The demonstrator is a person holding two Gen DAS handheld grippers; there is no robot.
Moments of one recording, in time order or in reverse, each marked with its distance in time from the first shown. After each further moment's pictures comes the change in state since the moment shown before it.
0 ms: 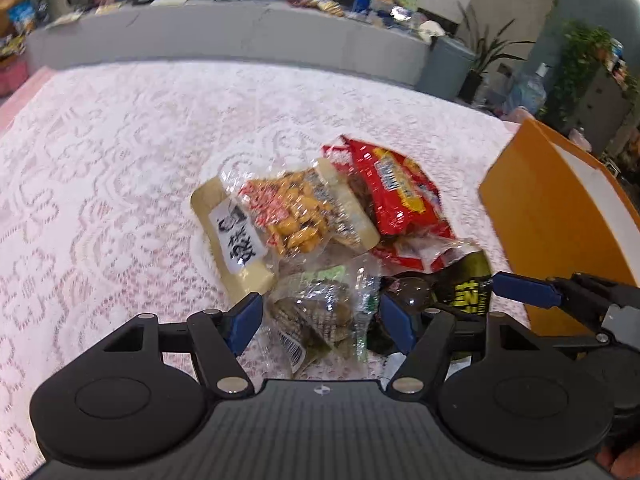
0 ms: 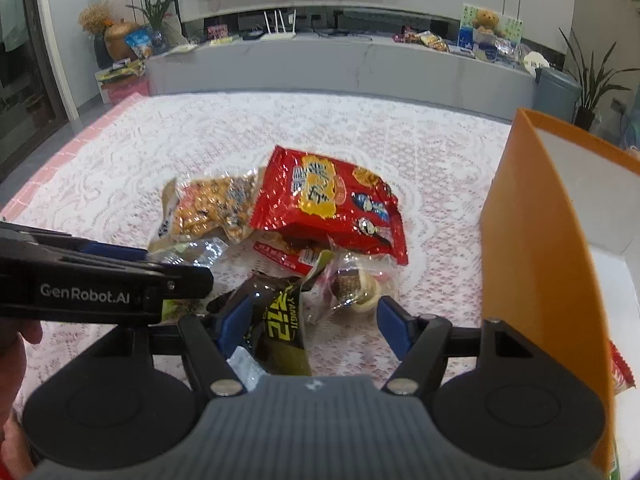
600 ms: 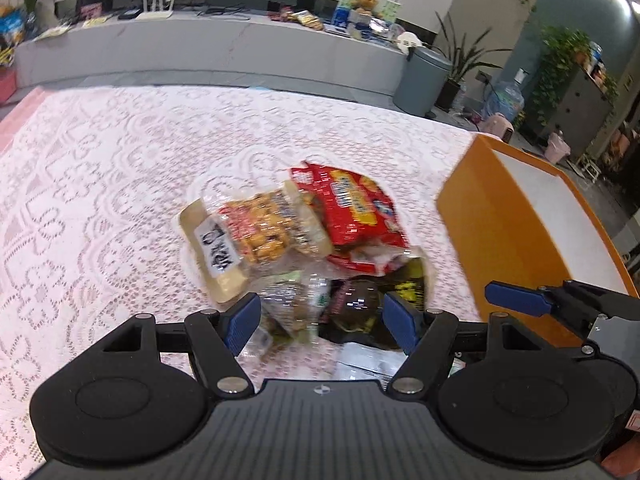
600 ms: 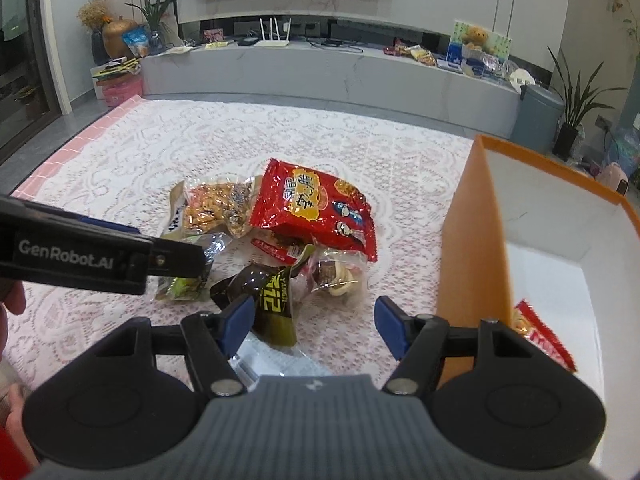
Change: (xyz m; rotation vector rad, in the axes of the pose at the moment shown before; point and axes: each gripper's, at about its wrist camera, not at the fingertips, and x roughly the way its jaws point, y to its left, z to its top) left arm -0.039 -0.014 0.000 0.025 -0.037 -0.054; right arm -0.047 0.000 -0.005 -0.031 -0.020 -0.051
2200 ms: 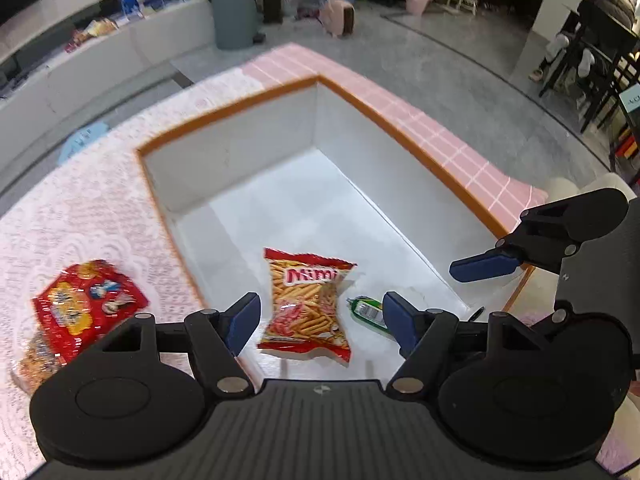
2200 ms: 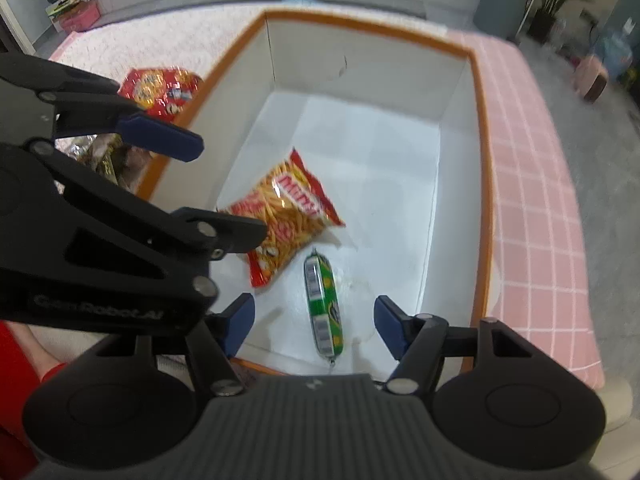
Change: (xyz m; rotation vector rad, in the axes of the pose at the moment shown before) left arm 0.033 -0.257 0.029 0.553 0.231 -0.150; right arm -0.073 -0.185 -0.018 0.067 0.379 -0.023
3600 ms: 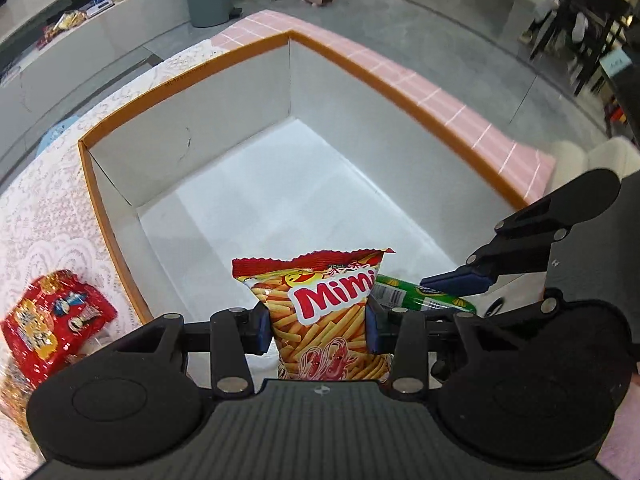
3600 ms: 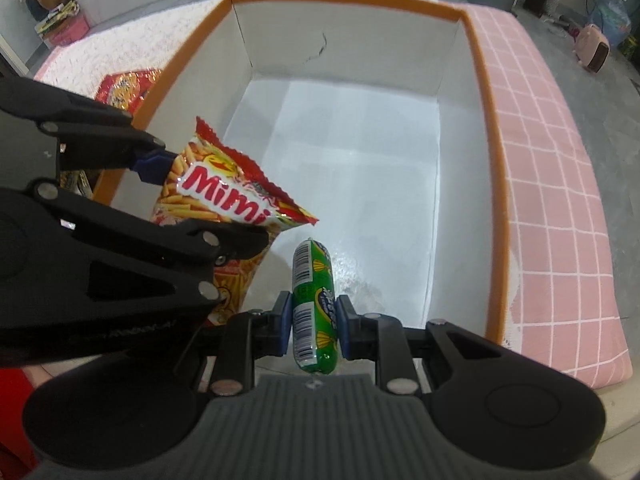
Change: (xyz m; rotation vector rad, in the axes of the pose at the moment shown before) left arm 0.061 -0.014 0.008 0.083 0.107 -0.017; right arm 0.018 -0.022 -0.009 0.076 0.049 0.053
